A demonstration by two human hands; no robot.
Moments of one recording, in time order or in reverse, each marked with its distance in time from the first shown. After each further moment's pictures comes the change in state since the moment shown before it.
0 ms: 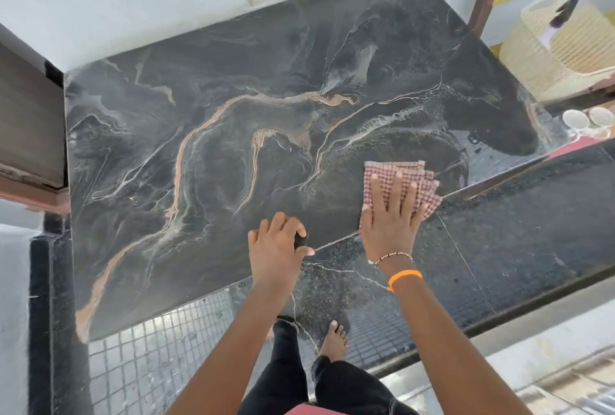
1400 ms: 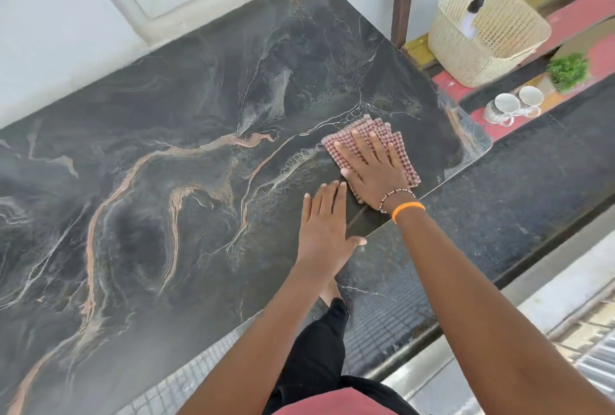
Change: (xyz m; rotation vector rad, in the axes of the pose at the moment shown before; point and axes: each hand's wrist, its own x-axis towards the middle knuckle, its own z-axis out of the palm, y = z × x) left_hand 0.101 0.176 0.047 0.064 -0.236 0.401; right_hand 0.161 0.097 -0.071 -0.132 -0.120 -0.212
